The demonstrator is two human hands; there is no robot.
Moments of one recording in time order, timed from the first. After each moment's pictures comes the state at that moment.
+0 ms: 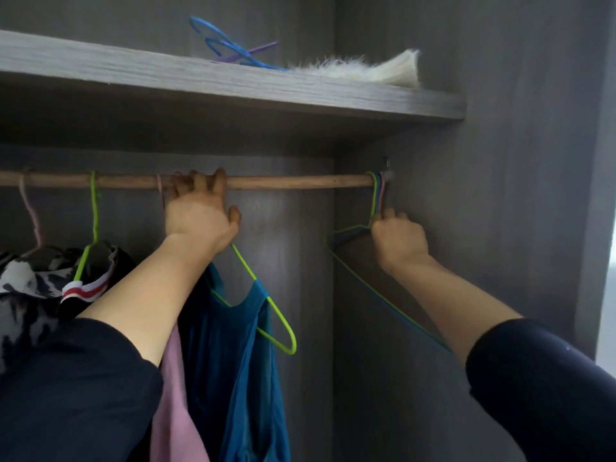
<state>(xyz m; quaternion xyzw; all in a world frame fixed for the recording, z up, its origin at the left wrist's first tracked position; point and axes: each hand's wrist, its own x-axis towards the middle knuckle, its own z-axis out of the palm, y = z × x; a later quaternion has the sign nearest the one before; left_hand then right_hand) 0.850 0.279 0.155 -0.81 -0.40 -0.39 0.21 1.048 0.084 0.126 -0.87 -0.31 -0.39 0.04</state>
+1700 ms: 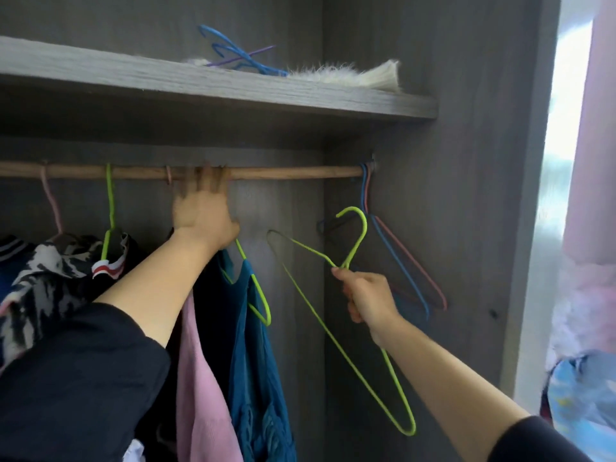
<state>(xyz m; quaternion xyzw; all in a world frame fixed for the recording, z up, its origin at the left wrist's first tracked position) 0.824 0.260 0.147 -0.85 -0.35 -0.36 0.17 0.966 0.065 0.027 -0.65 -0.28 0.09 0.70</state>
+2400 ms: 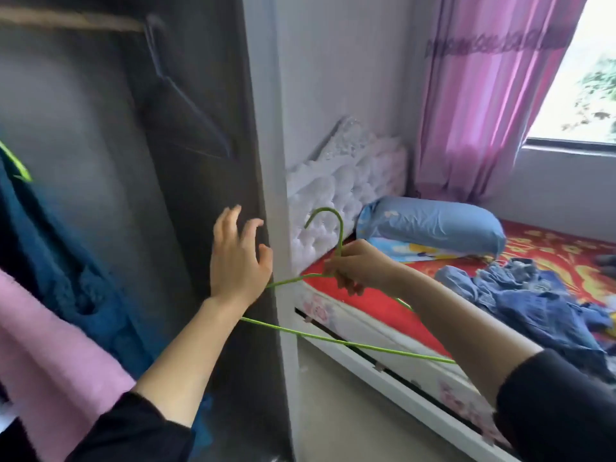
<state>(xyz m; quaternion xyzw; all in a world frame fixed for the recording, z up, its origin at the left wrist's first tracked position) 0.851 -0.057 -0.111 -0.91 -0.04 -0.39 -0.15 0.903 -0.268 -0.095 -0.85 -0.19 0.15 0.47</state>
